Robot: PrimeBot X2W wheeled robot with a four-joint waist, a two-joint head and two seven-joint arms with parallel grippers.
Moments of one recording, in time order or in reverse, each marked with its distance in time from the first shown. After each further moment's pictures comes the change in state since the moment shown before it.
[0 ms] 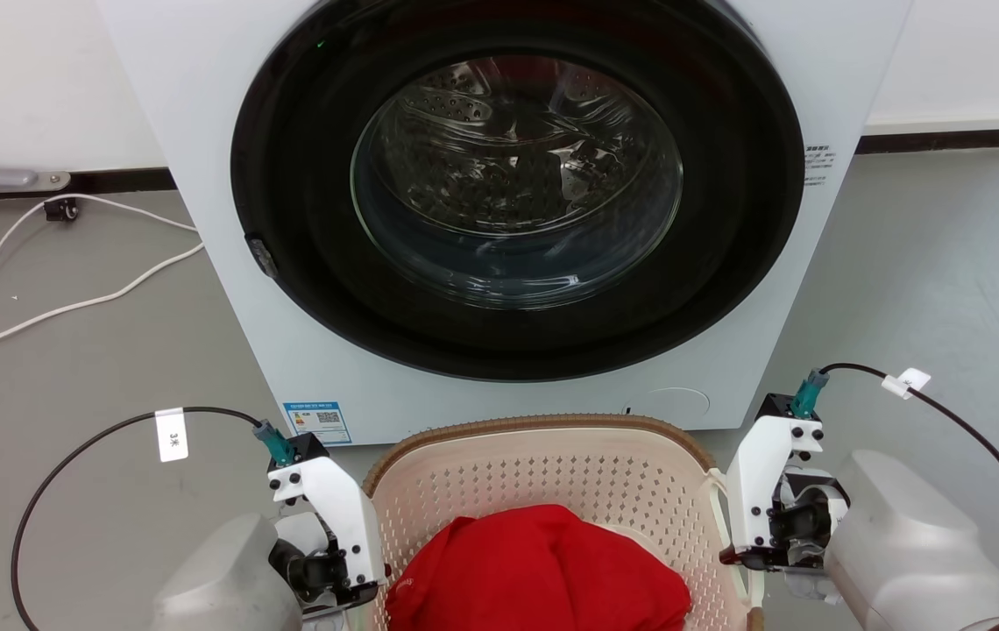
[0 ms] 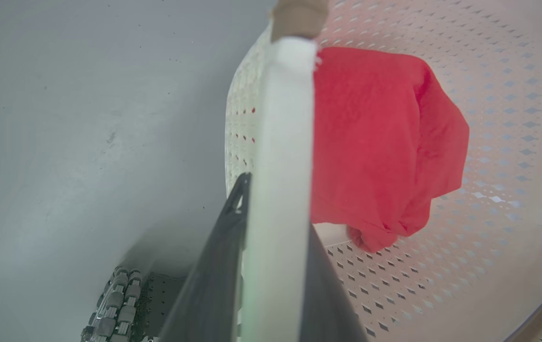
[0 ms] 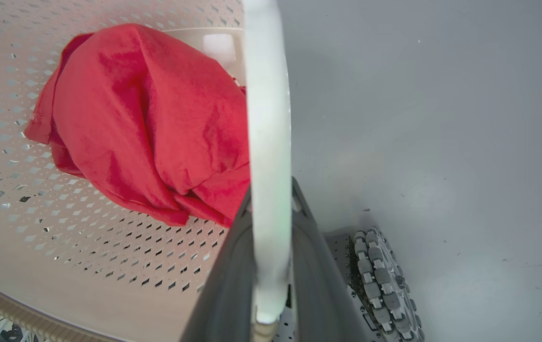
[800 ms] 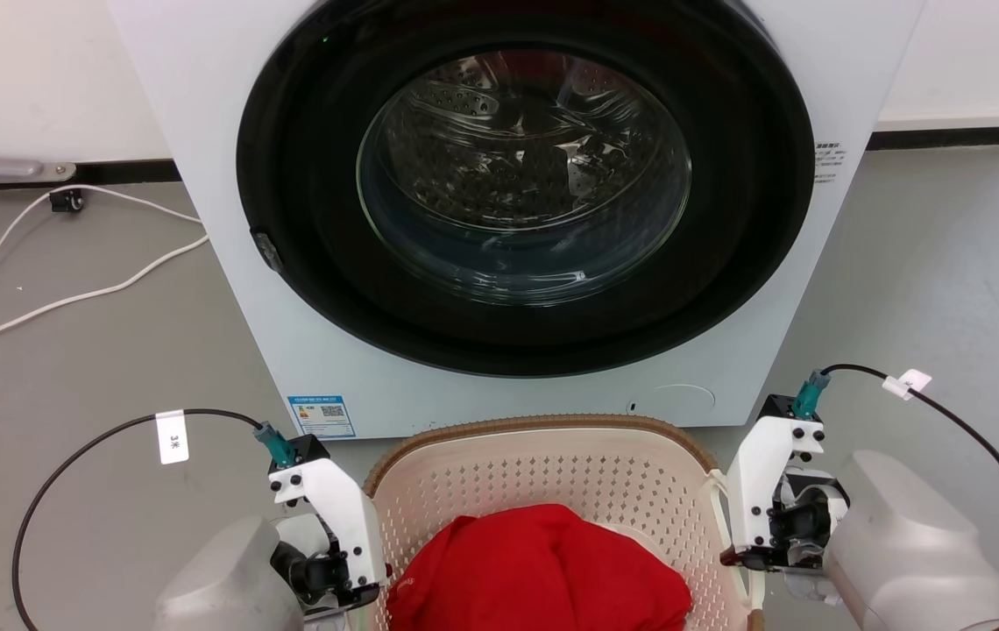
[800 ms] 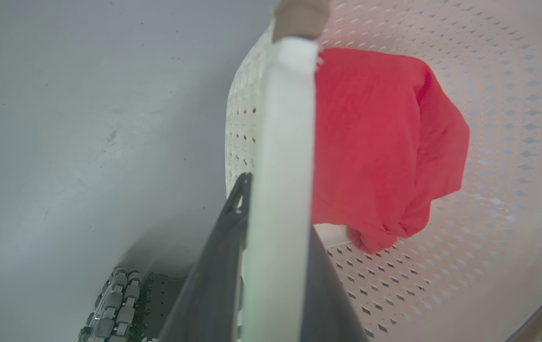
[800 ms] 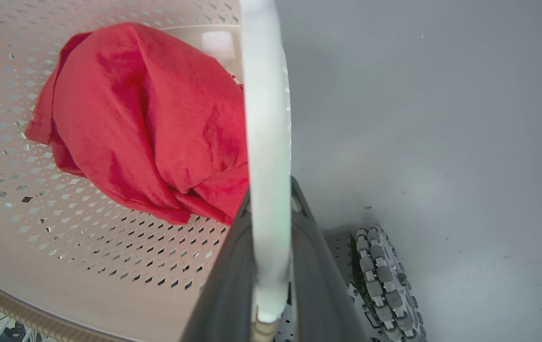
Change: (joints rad) left arm 0.000 -0.002 -0.022 0.006 -0.018 0.000 -0.021; right arm 0.008 0.012 -0.106 0.000 -0.100 0.000 0.017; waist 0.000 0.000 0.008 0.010
